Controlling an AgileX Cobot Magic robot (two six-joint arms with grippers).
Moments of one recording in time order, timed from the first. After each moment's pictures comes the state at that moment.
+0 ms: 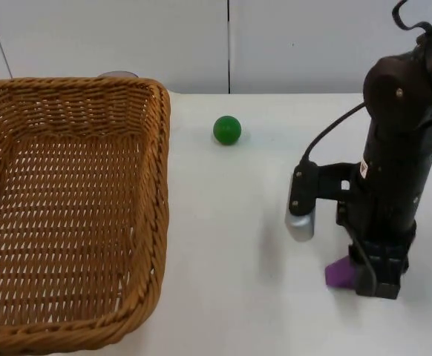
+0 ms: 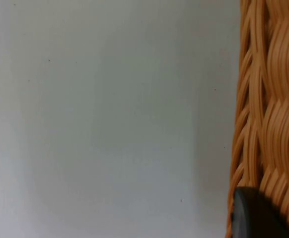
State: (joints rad) right arm 0.51 2.13 -1.25 -0.03 0.79 -0.81; left arm 0.22 1.44 -0.69 -0.68 0.81 0.54
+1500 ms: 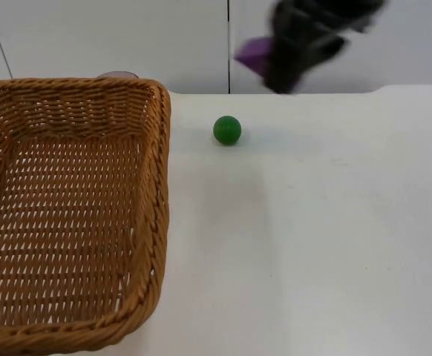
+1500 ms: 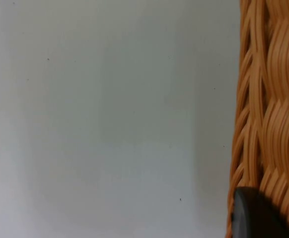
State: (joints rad) right arm 0.73 1.83 -1.66 -0.03 1.03 -0.37; left arm 0.22 1.44 -0.69 -0.68 0.82 0.54
